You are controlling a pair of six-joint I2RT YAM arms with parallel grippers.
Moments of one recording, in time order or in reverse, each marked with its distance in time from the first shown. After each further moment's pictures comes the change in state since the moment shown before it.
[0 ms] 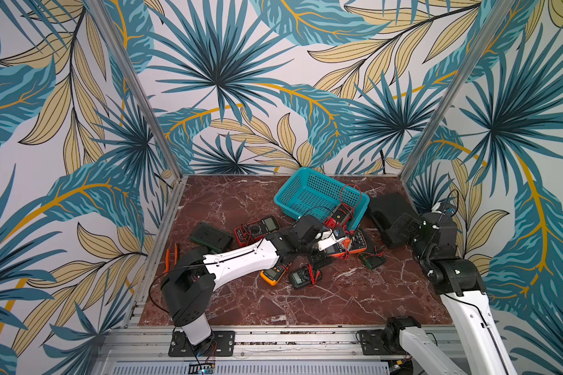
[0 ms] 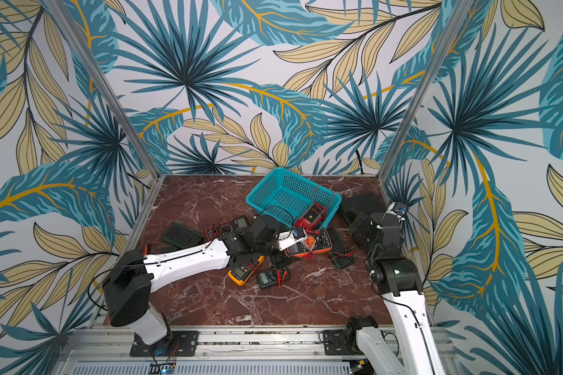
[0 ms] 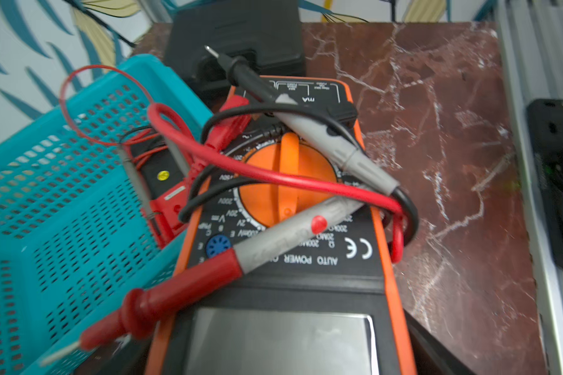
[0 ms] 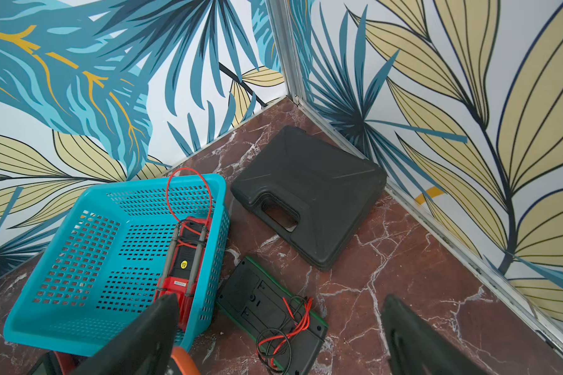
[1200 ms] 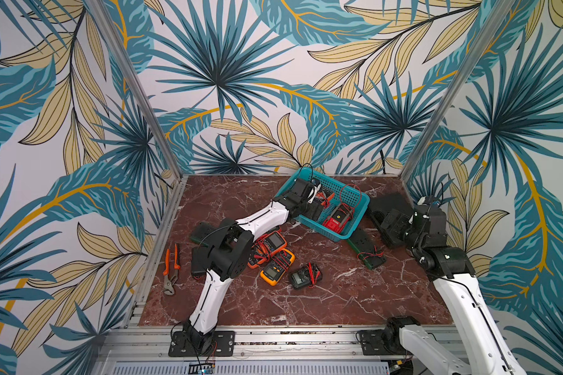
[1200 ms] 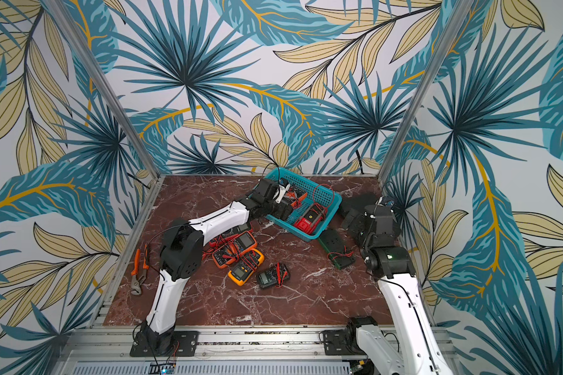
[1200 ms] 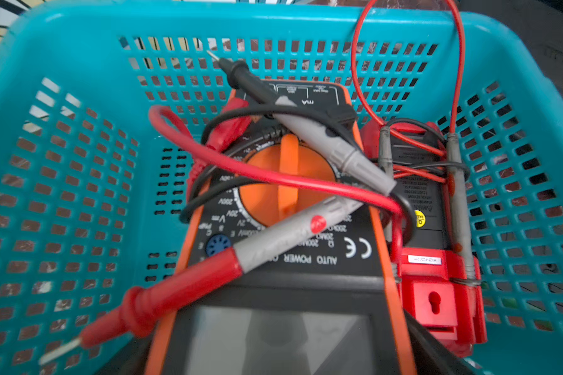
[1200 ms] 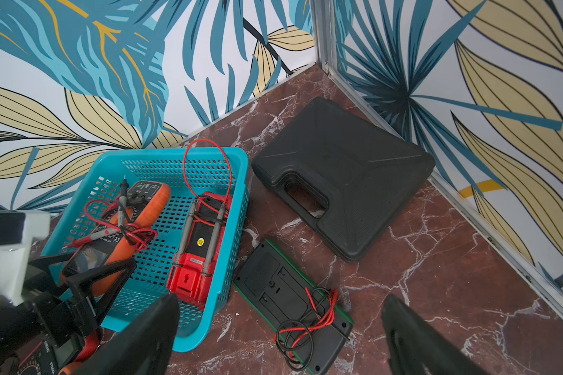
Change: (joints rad) left arm 0.270 0.563 0.644 -0.188 -0.072 -0.354; right arm 0.000 0.108 0.006 0.041 -0.124 -0.010
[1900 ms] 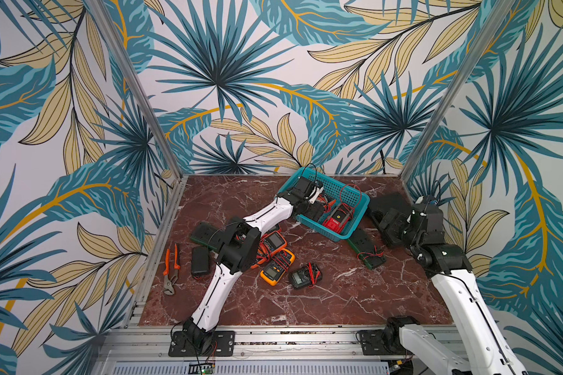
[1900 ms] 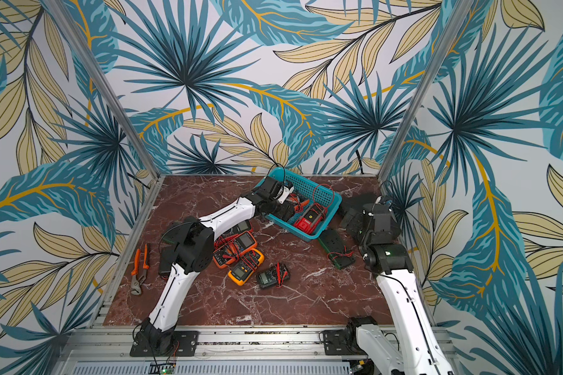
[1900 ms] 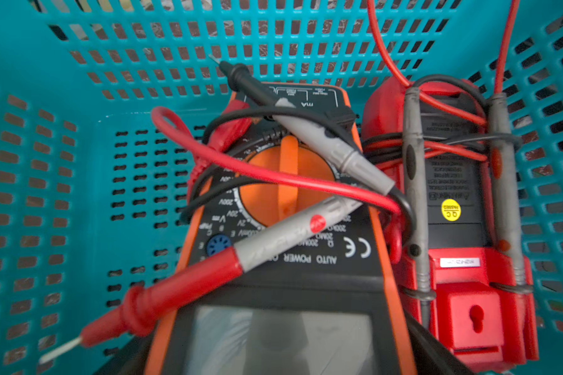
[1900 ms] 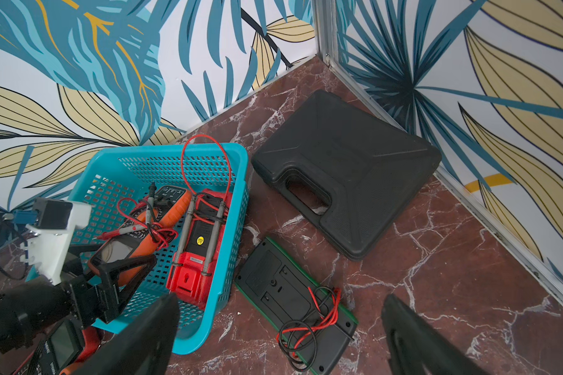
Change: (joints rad) left arm 0.009 0.150 0.203 -0.166 0.083 0.057; right arm 0.000 0.033 0.000 0.007 -0.008 0.015
